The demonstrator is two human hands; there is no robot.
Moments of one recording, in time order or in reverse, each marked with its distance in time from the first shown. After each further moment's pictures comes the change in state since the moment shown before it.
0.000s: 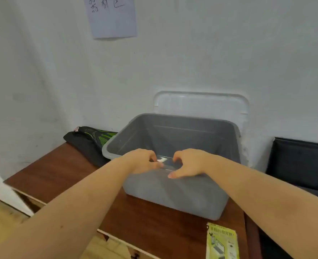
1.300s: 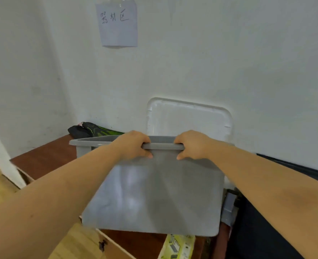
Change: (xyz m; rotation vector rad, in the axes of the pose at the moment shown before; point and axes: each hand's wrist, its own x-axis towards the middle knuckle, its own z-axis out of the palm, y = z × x) left_hand -0.031 0.121 -0.033 0.082 0.281 0.008; right_hand -0.082 0.084 -0.073 -0.198 0.218 -0.258
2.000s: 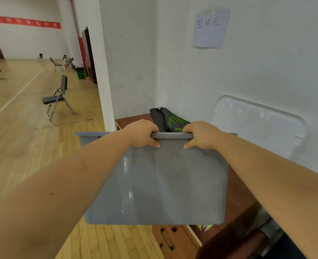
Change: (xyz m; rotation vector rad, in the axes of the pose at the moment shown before) left_hand -0.236 0.072 -0.035 0.028 0.090 -0.488; right_hand -0.090 -0.120 -0.017 0.091 0.018 -0.456
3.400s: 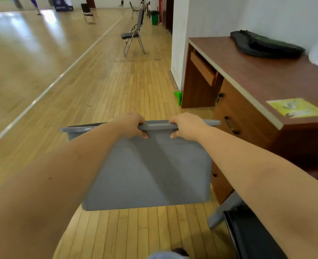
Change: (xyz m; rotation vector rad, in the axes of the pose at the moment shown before) left_hand -0.356 -0.055 0.358 -0.078 -0.156 -0.628; right_hand -0.125 -0.179 0.426 0.029 -0.204 -0.430
